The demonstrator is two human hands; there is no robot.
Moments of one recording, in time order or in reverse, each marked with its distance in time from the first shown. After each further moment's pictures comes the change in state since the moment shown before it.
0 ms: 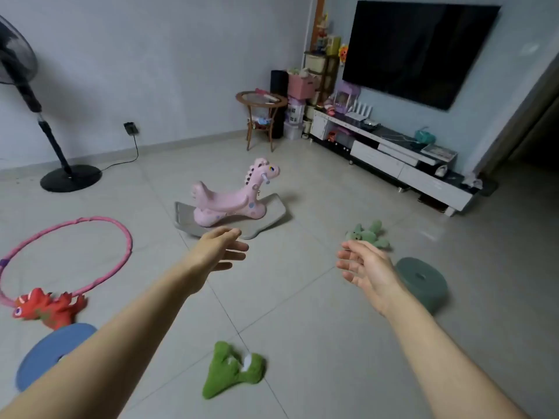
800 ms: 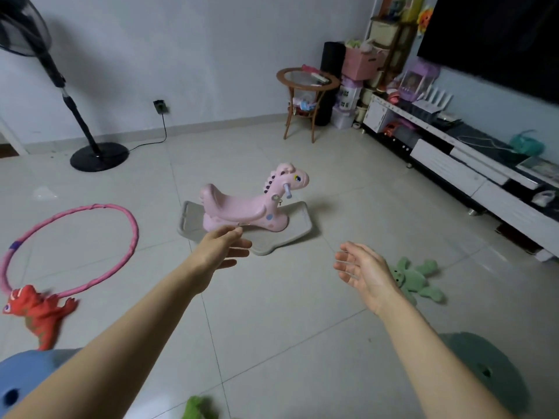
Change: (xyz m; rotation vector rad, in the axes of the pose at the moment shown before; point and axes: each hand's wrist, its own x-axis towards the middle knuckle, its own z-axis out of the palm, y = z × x) left_hand 0.330 0.054 0.042 -0.075 0.227 -0.111; right_hand 0.386 -0.060 0.028 -0.024 -0.122 0.168
